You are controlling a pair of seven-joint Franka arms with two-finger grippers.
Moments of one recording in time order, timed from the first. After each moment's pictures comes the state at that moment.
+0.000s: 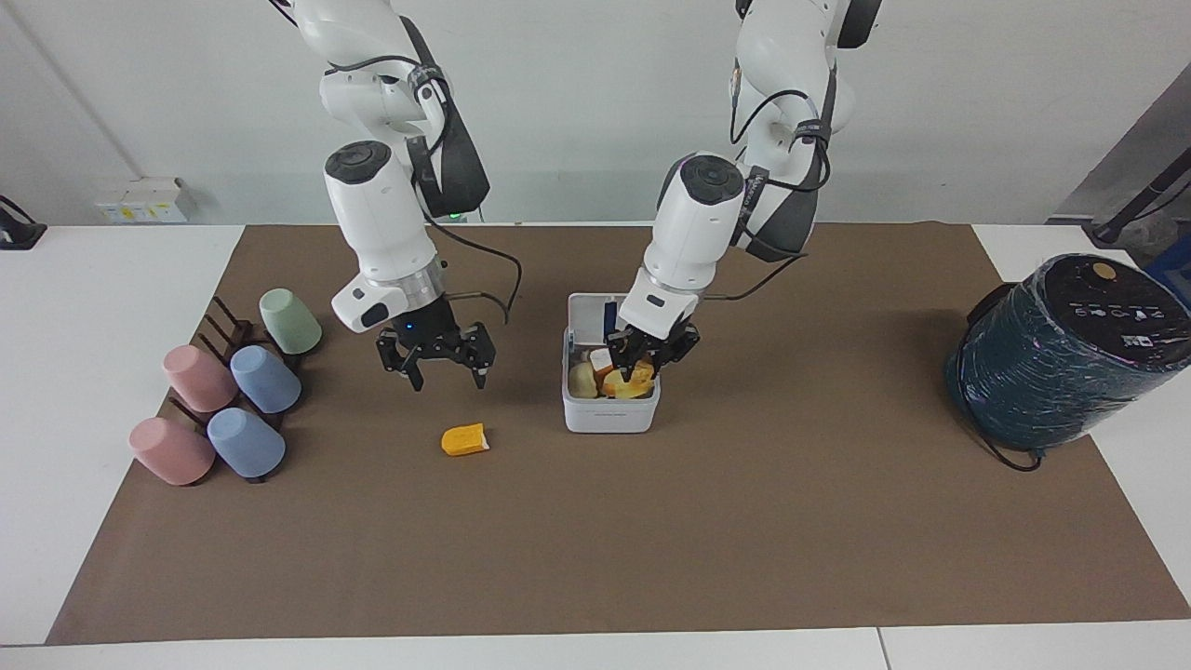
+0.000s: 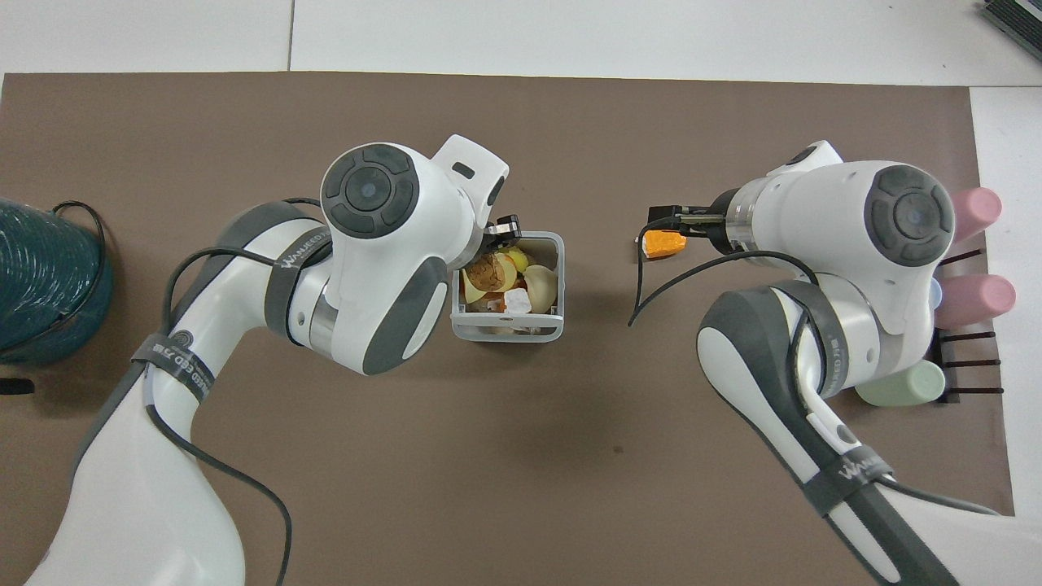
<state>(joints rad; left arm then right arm) -0.59 0.33 -0.01 -1.67 -0.11 2.18 -0.66 0.06 0.19 0.19 -1.91 0.00 2.38 0.41</state>
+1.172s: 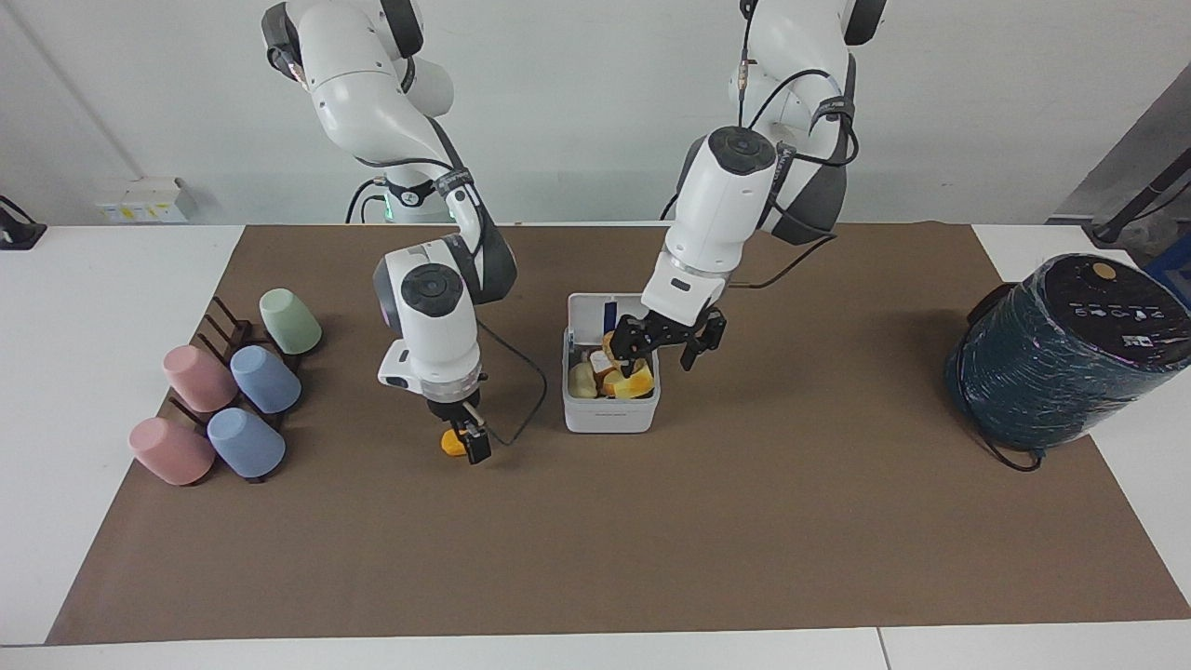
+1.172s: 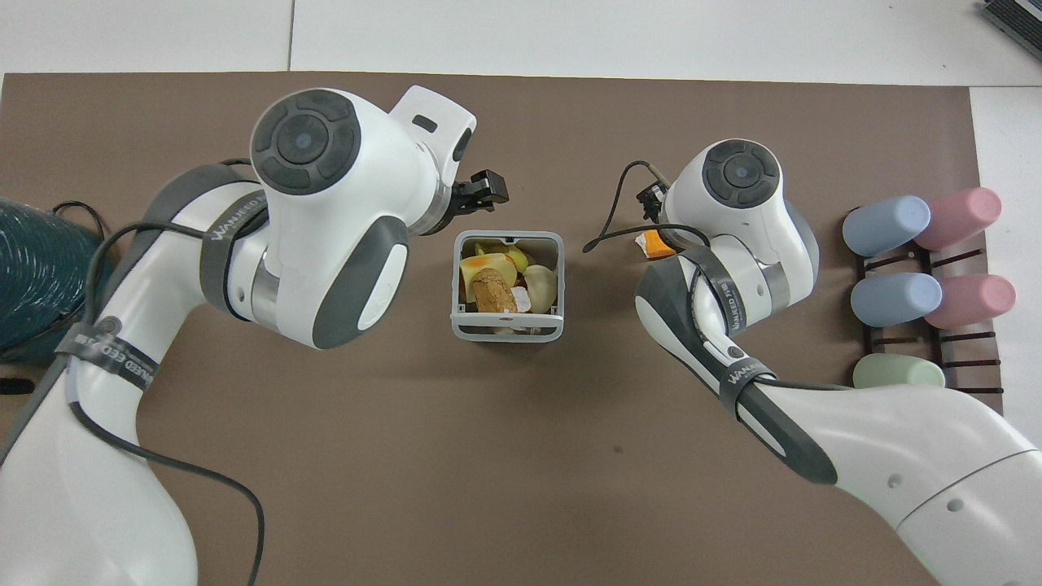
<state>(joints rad) -0.52 0.34 0.02 -1.49 -0.10 2.05 -0.66 0.10 0.50 0.20 -1.70 -0.24 2.19 1.44</state>
